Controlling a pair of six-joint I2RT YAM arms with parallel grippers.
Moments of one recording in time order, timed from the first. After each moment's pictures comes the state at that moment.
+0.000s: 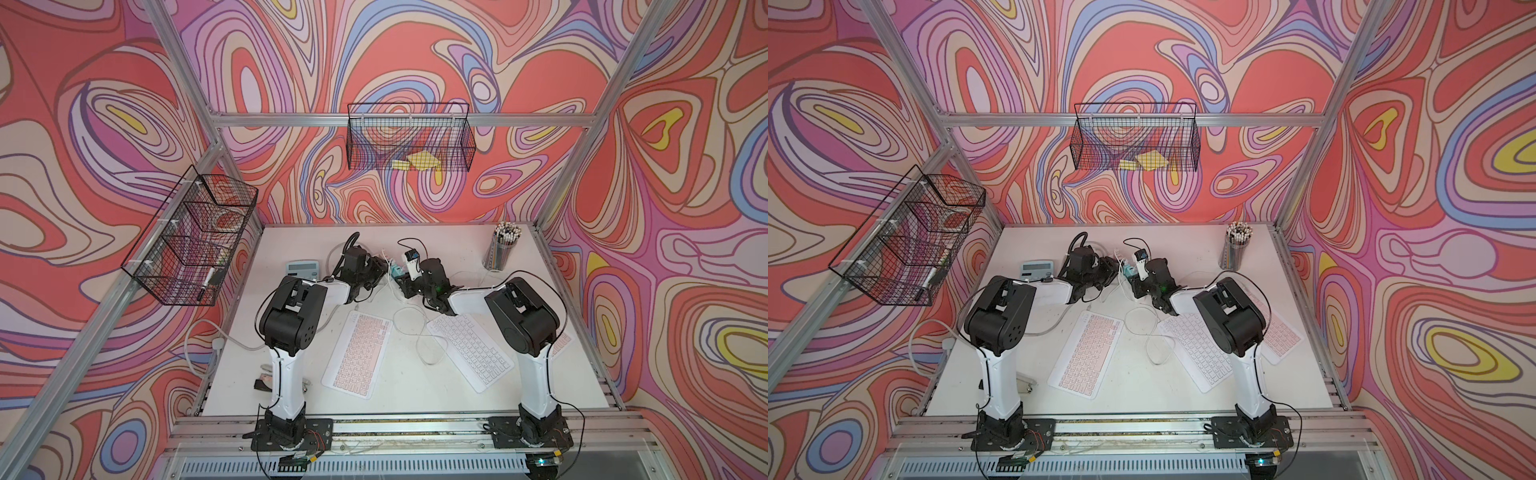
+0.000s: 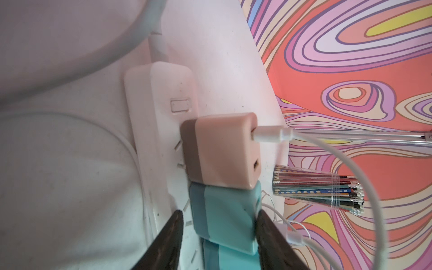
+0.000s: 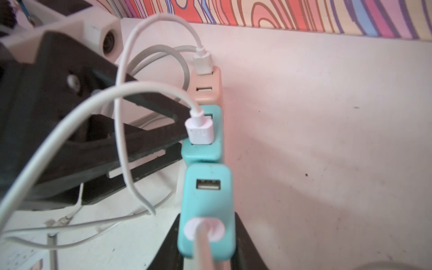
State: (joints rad) left arm -0.36 2.05 1.13 0.35 0.31 -1.15; right arm 0.54 2.09 1.13 0.49 -0.20 0.19
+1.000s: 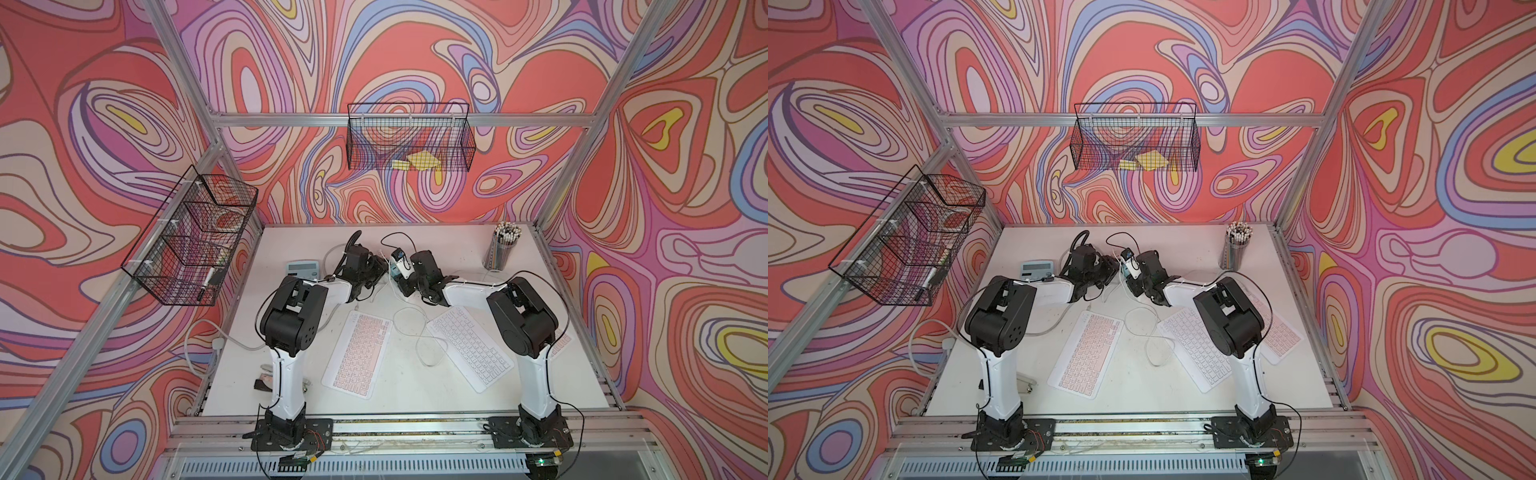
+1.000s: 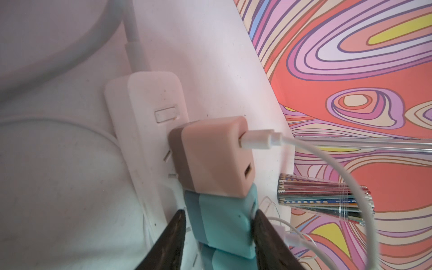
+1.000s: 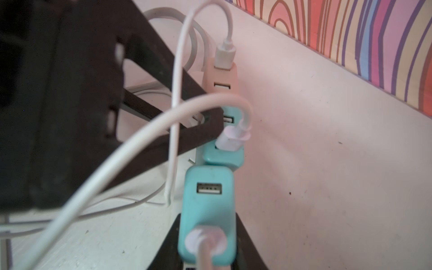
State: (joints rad) left arm -0.37 2.05 1.16 0.32 0.25 -1.14; right arm 0.59 2.09 1.31 0.16 -0.06 -0.18
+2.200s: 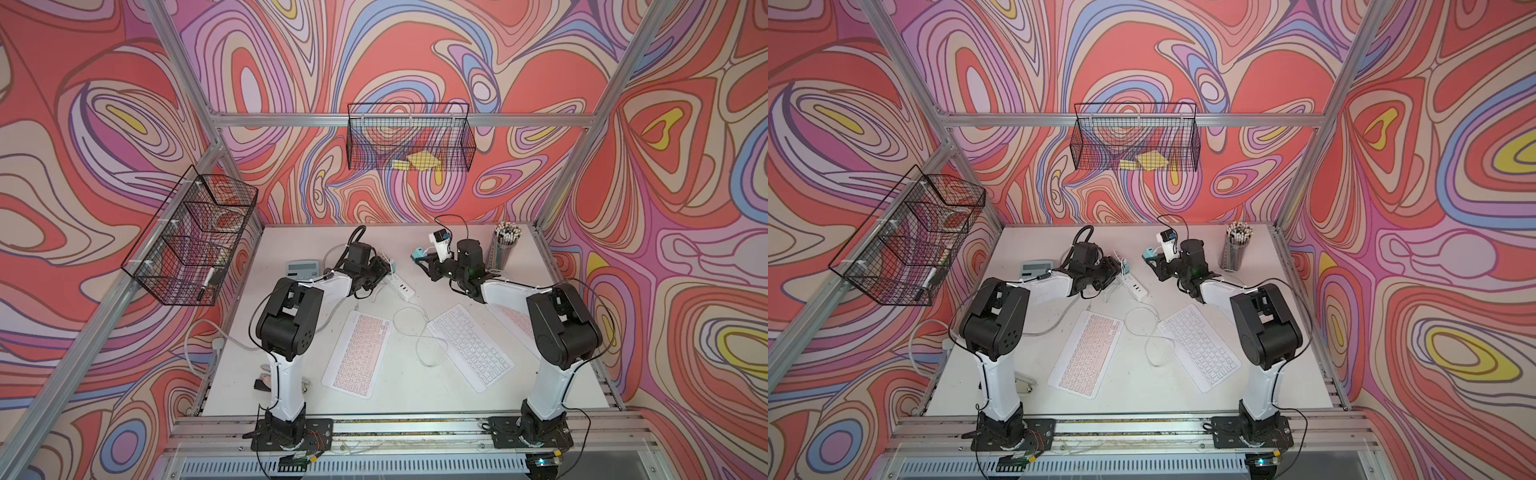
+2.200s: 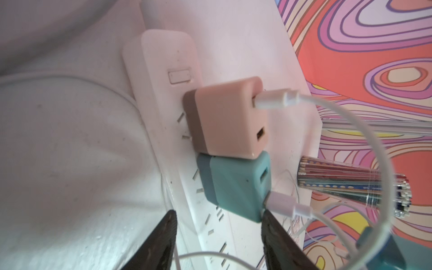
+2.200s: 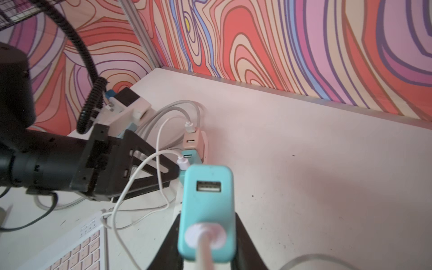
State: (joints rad) left arm -0.37 1.99 1.26 -0.01 0.28 -1.04; right arm 0.34 1.85 1.08 0.38 -0.50 0.07
